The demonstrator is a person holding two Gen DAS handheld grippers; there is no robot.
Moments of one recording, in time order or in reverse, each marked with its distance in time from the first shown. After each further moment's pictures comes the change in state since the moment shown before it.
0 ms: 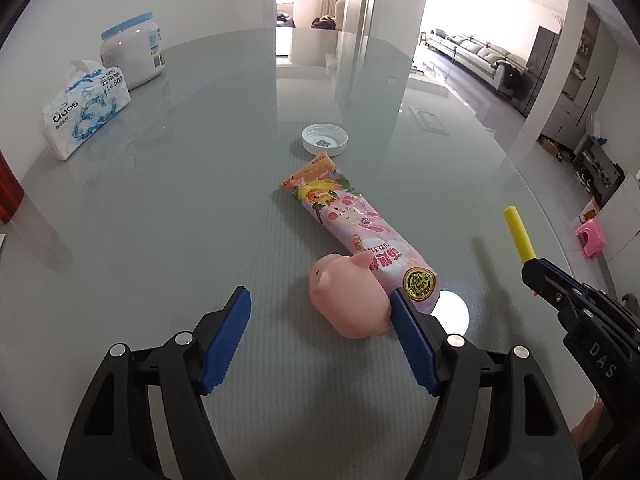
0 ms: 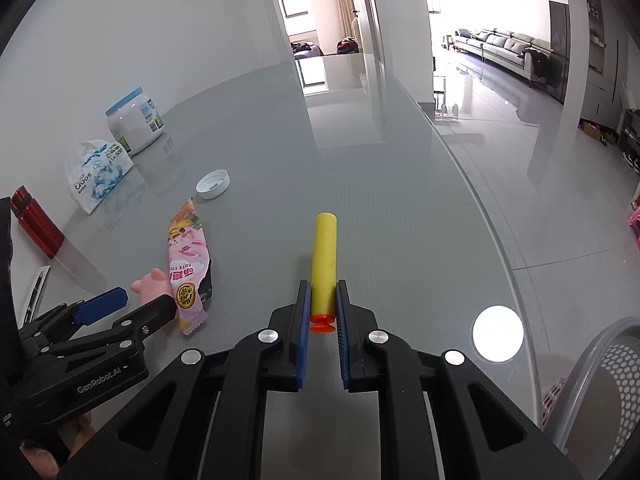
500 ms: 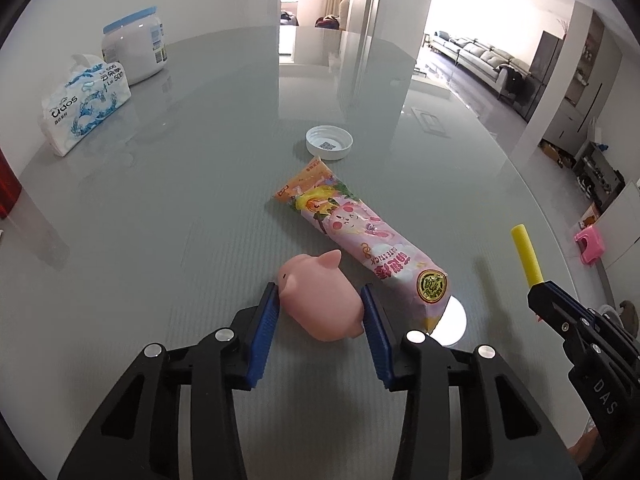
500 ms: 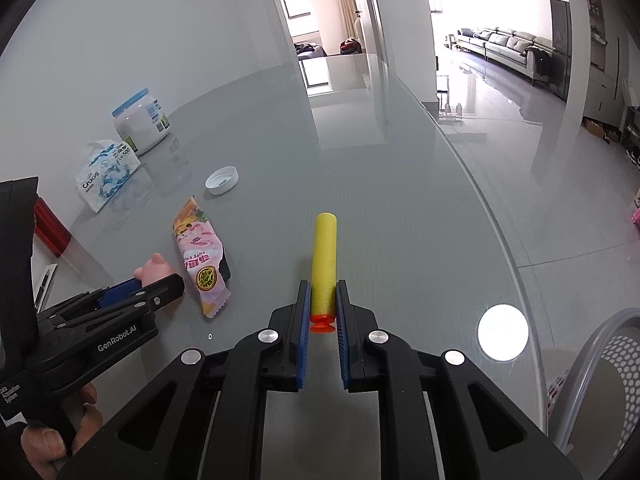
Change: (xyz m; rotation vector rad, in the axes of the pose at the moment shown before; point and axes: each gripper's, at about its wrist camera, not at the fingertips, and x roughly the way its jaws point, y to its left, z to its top) left arm 0.002 0.003 0.002 -0.020 0.002 -0.011; right arm -0.003 0.006 -0.004 0.003 -0.001 0.017
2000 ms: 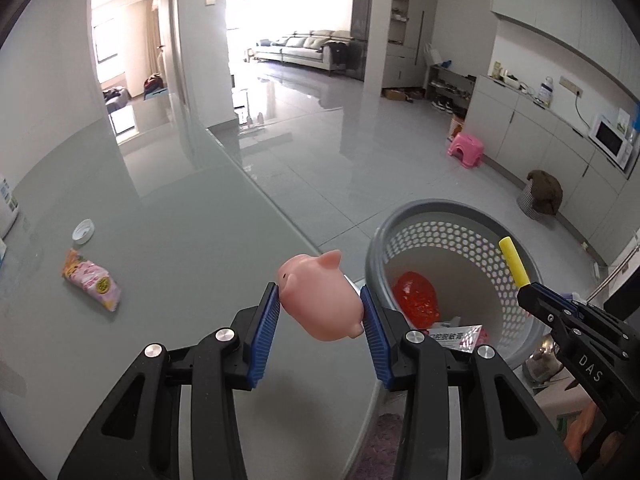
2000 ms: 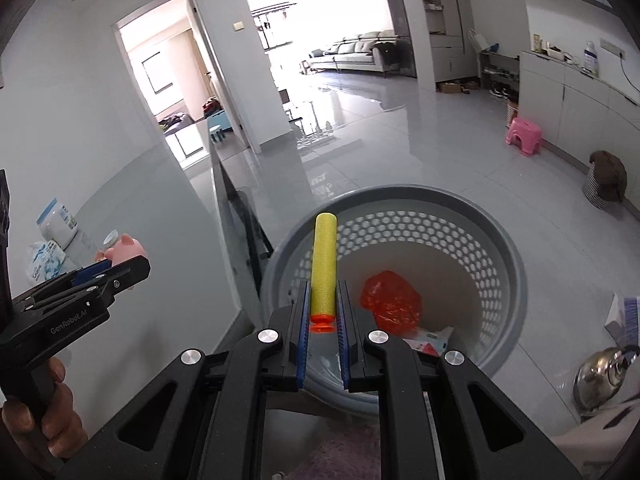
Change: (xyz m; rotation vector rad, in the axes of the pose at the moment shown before) left arm -0.110 -0.208 -0.086 0.529 -0.088 -0.373; right arm -0.210 -0.136 -0.156 0.418 -0.191 -0.353
